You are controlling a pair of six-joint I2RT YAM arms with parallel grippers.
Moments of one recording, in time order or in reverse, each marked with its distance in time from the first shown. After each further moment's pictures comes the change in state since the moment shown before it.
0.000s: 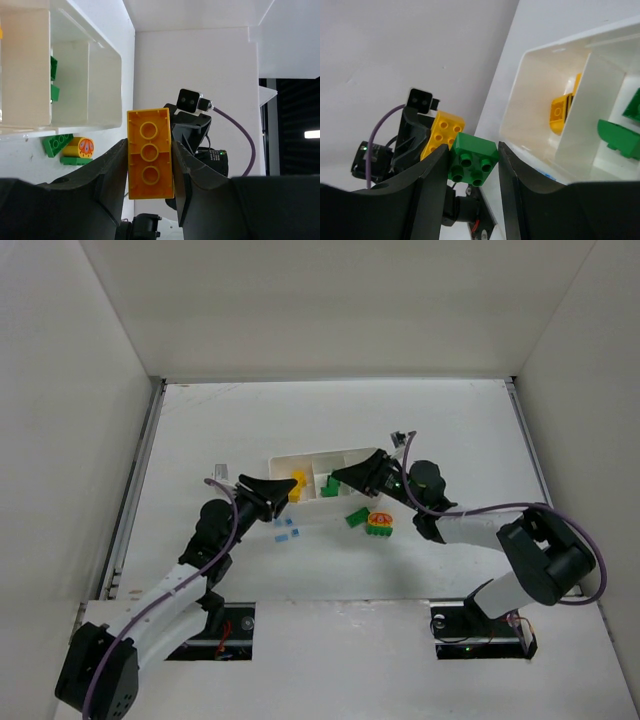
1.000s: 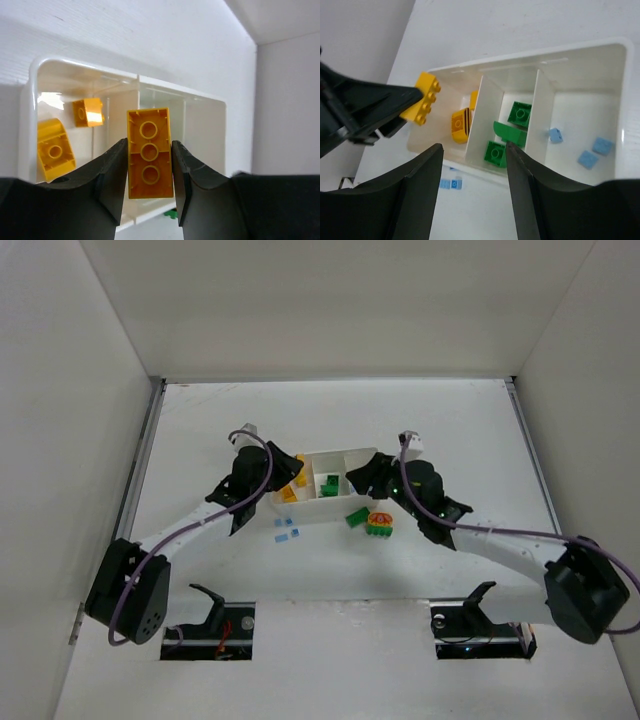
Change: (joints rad) left arm -0.013 0.481 0.416 -0.294 -0.183 0.489; right arm 0.095 -0.187 0.127 -0.604 0.440 -0.438
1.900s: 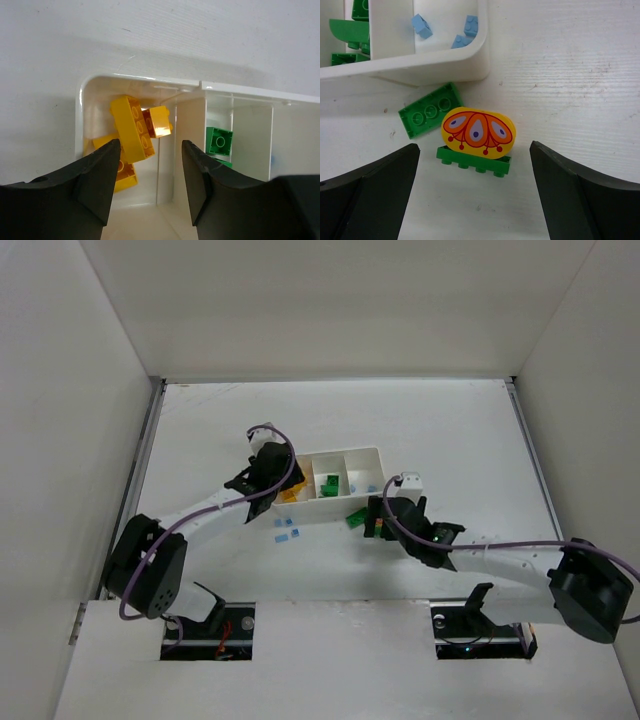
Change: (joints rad) left arm -0.089 0.169 0.153 -0.213 -0.275 0.261; right arm 0.208 -0.097 -0.151 -0.428 0.433 -0.005
